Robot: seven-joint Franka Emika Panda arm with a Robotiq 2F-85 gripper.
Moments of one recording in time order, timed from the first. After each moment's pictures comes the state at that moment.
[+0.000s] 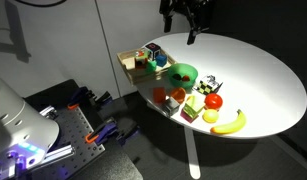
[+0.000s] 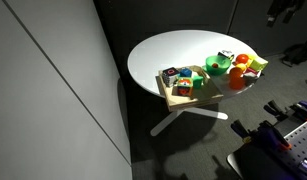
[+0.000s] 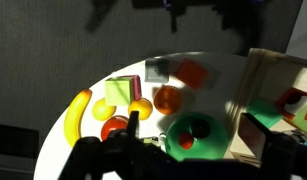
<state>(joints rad) -0.13 -0.11 -0.21 -2.26 -0.02 2.07 -0.24</state>
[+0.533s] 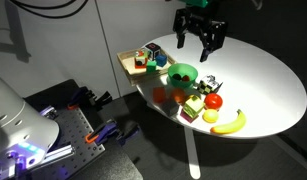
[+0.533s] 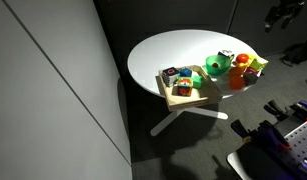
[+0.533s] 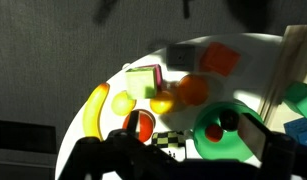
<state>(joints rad) -0.18 0.00 -0.22 -2.26 -0.02 2.23 -0.24</state>
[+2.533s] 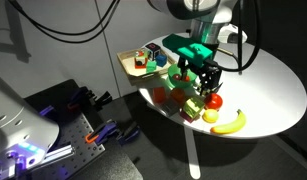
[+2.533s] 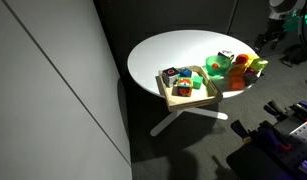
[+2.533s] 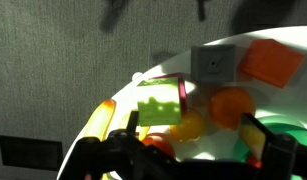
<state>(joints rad) -0.20 0.27 -0.22 -2.25 -0.02 2.45 -0.22</state>
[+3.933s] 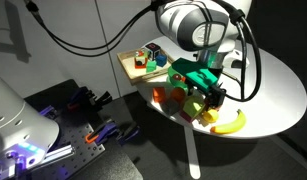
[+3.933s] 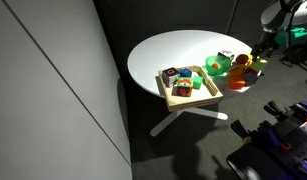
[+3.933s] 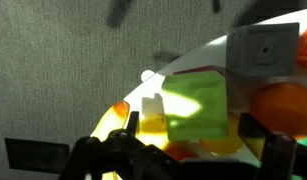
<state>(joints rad) -0.27 0.47 -0.19 -2.15 -0.02 2.57 -0.22</state>
